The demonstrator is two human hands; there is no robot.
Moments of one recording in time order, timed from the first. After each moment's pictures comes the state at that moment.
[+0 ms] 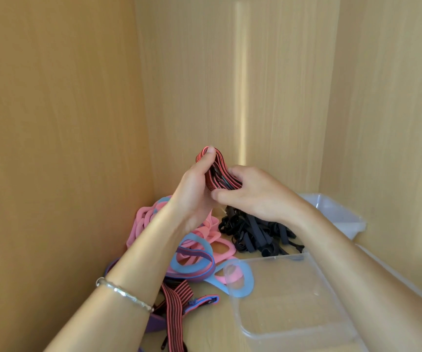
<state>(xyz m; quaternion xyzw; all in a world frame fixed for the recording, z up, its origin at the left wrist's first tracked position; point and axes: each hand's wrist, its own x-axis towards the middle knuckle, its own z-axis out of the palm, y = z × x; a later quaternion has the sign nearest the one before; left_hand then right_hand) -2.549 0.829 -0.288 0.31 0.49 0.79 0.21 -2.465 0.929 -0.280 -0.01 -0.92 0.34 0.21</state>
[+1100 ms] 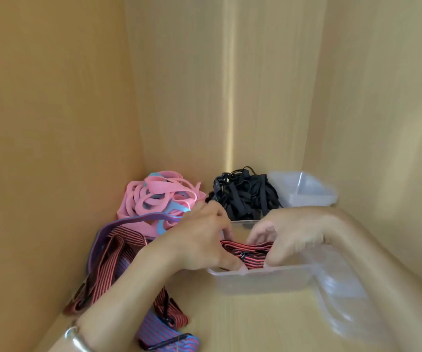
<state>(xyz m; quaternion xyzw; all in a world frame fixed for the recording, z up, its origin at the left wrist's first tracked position) -2.476 0.802 -0.353 0.51 0.84 0.18 -0.02 -2.382 0.969 -0.319 -0.03 -0.96 0.22 -0.17</state>
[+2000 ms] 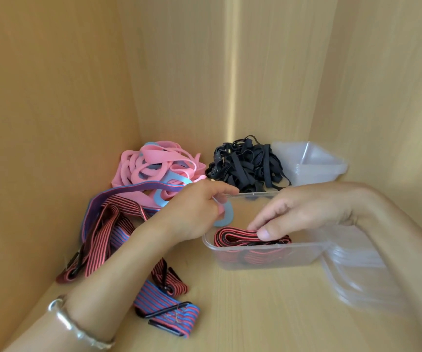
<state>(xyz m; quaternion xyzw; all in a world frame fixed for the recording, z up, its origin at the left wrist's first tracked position) -2.484 0.803 -0.370 0.43 0.83 0.35 0.04 -2.374 0.972 -0.333 0.02 -0.94 0.29 -0.19</state>
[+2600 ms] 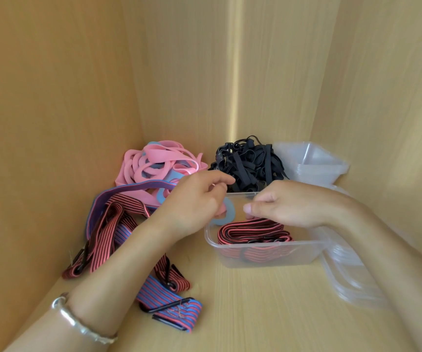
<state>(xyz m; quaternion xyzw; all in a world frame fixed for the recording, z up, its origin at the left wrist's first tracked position) -2.481 0.797 -0.367 0.41 0.80 0.43 -0.01 -2.390 0.964 -0.351 -0.06 -0.98 0.18 -0.02</state>
